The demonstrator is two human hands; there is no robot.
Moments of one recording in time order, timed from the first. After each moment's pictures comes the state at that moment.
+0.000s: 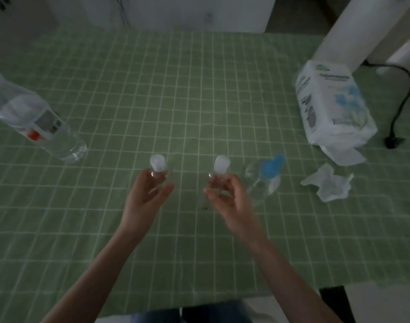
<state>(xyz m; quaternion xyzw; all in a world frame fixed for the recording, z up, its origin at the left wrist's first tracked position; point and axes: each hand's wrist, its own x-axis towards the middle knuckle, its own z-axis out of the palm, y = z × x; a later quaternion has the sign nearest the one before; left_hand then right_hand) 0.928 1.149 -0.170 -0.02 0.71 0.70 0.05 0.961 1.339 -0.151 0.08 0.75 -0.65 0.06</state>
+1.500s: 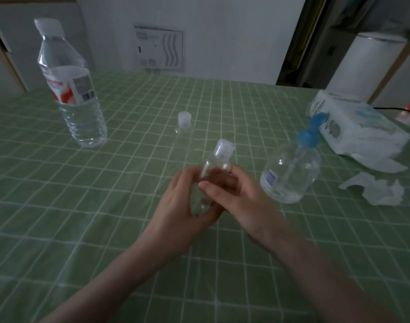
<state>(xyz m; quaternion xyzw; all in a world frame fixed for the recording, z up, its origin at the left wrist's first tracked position) 0.984 1.166 -0.206 0.19 0.82 0.53 -0.10 0.976 1.308 -0.193 -0.10 0.73 -0.67 0.04</state>
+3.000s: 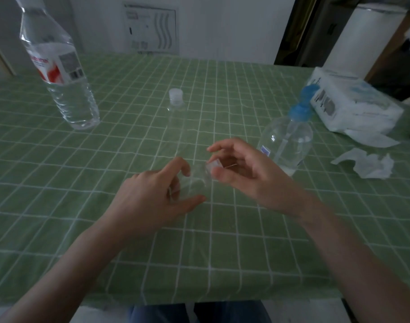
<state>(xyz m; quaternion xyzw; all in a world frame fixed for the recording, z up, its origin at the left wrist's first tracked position) 0.990 1.132 -0.200 0.25 0.92 0.29 -0.10 0.989 1.340 -0.167 -0.23 0.80 -0.54 0.06</state>
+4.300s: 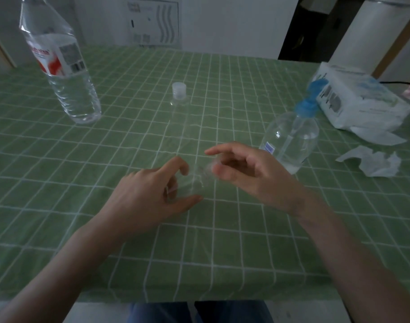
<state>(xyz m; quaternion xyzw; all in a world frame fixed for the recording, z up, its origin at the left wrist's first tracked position) 0.991 1.124 -0.203 0.25 0.93 0.26 -0.09 0.986 1.338 -0.173 -0.23 0.82 -0.53 0.06</state>
